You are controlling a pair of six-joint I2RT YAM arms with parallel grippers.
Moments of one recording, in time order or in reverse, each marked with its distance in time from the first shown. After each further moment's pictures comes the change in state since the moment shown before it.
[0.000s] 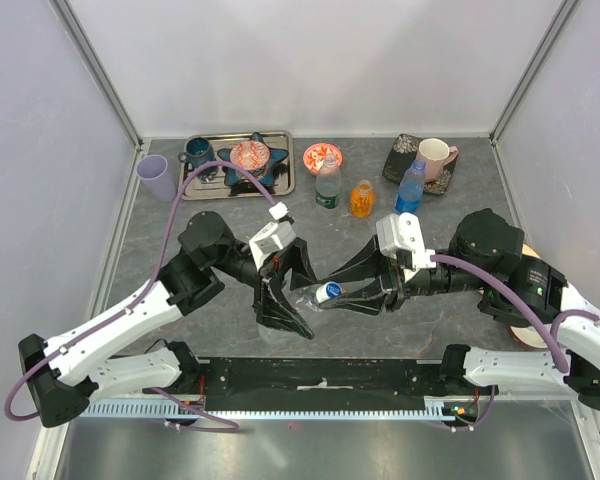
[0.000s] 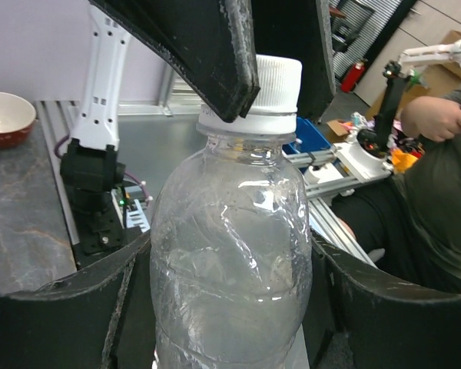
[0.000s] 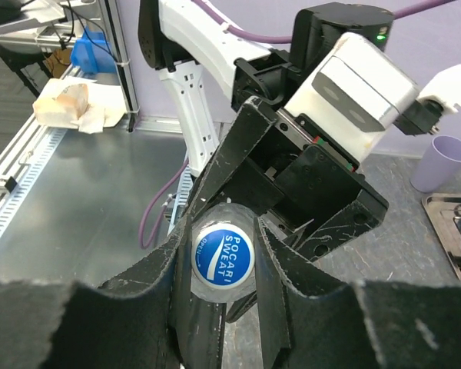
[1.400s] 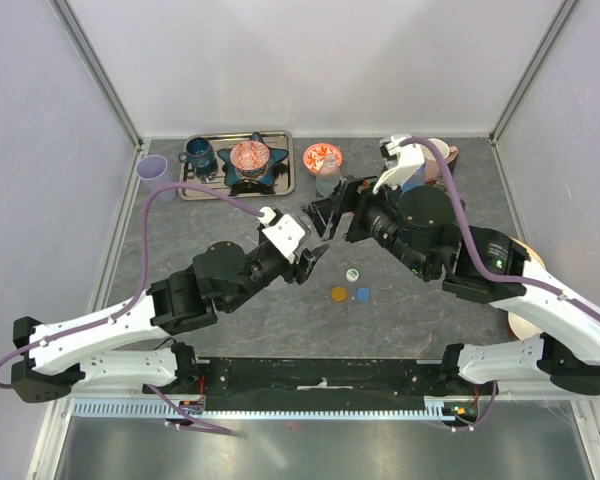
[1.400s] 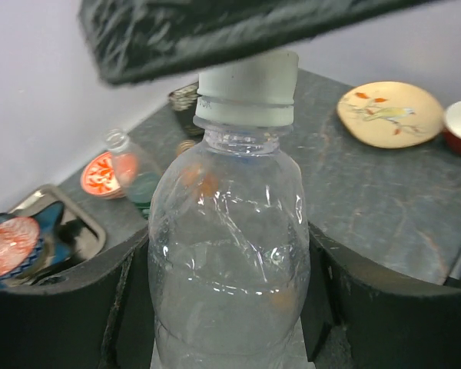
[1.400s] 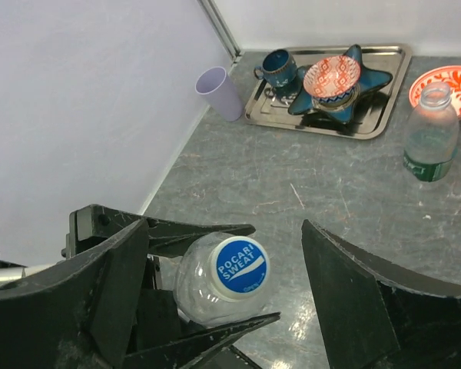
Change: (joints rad) left arm -0.320 -0.037 0.076 -0.340 -1.520 0.627; right arm 0.005 0.206 0.221 -0.152 0.994 0.614
